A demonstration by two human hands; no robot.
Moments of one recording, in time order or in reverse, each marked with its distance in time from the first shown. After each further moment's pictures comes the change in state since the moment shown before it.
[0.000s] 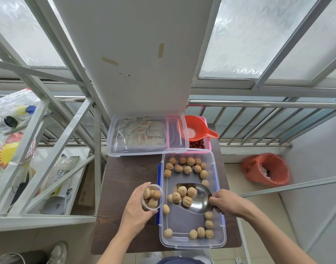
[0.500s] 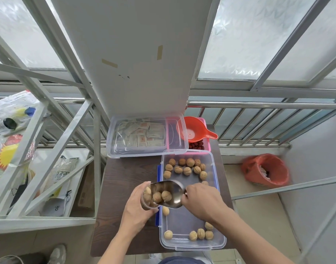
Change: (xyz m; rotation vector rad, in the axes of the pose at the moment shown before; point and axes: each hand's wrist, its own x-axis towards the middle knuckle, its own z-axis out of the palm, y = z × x) left_hand 0.004 0.004 -0.001 -0.114 0.035 0.015; right_hand -0.030 -0.101 0.026 -0.494 0.294 -0.163
